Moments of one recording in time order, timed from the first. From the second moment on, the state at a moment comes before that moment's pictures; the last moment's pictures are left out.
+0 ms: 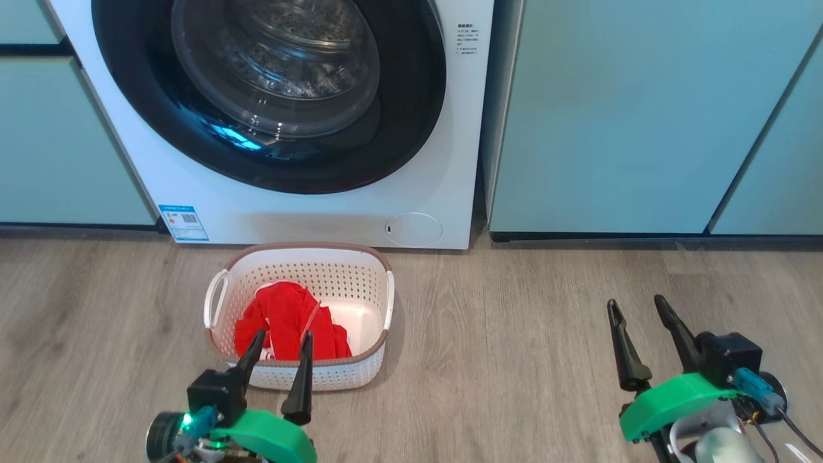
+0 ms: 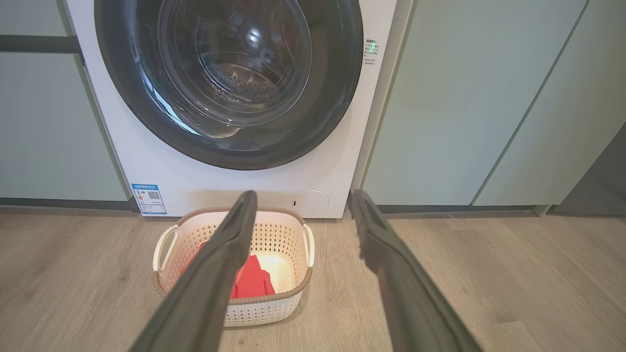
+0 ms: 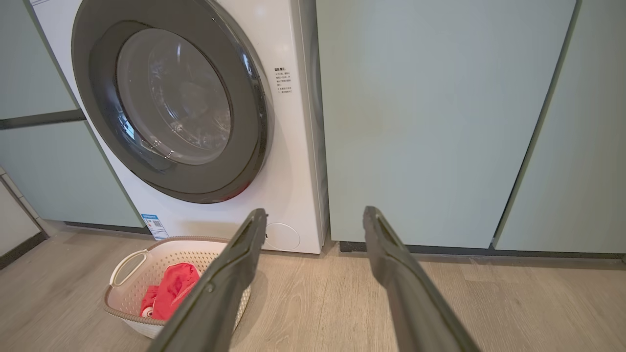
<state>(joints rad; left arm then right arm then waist) 0.04 0.04 -0.20 0.25 -0.22 0.03 -0.25 -0.03 -0.05 -0.03 0.36 0.14 0.13 -0.25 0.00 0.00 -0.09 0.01</state>
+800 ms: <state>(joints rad) 0.04 0.04 -0.20 0.24 -0.20 0.04 -0.25 -0.03 -0.04 -0.03 0.36 0.15 0.13 -0.25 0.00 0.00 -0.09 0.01</state>
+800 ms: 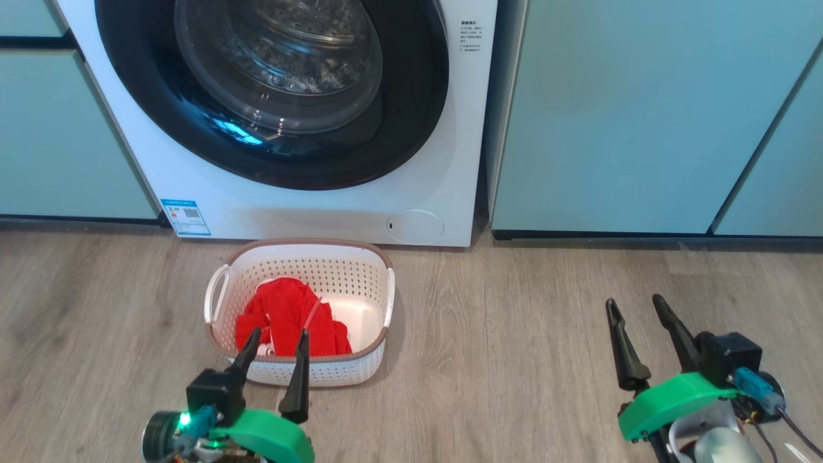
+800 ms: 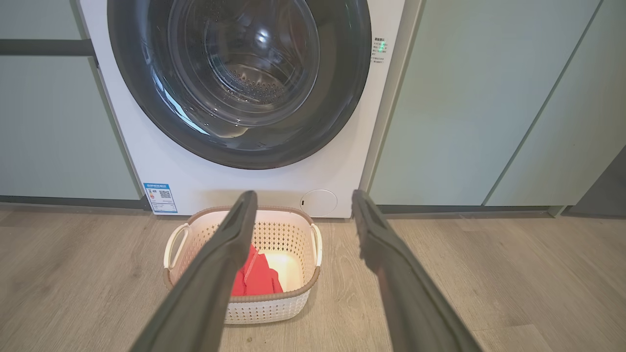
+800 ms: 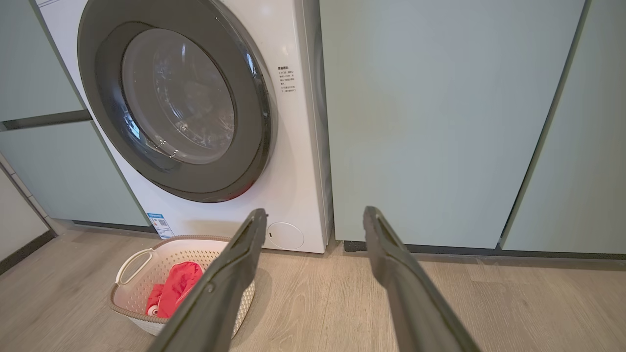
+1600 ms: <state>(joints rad) 0.03 0.05 -0.20 0.23 -0.19 0.05 -0.25 -0.07 -0.04 -0.02 0.32 0.20 0.13 -0.25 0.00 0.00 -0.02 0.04</state>
